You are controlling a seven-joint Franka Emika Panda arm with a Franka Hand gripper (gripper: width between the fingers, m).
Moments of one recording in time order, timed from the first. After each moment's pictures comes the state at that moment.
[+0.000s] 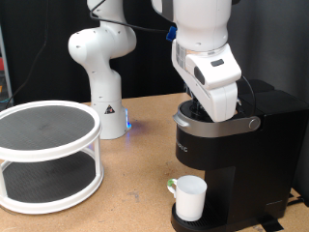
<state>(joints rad) 0.51 0.09 -0.41 -1.94 0.26 1.74 -0.80</state>
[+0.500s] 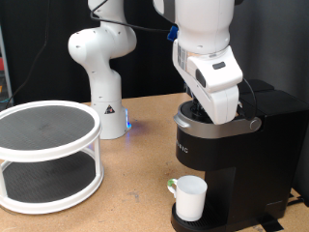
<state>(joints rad) 0.50 0.11 -0.41 -1.91 0.27 1.70 -0.80</state>
